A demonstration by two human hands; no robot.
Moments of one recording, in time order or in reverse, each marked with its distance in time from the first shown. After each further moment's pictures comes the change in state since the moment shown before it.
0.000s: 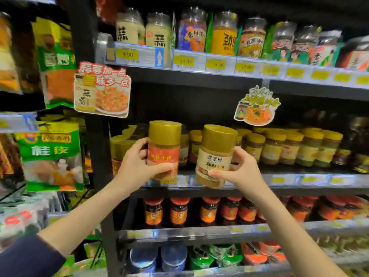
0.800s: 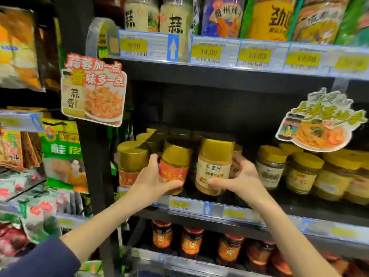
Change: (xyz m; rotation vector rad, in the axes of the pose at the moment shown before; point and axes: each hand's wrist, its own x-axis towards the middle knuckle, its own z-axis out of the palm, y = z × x) left_hand 0.056 -0.065 0.018 0.369 0.058 -0.144; right_hand 0.095 0.049 0.035 0.067 -0.272 0.022
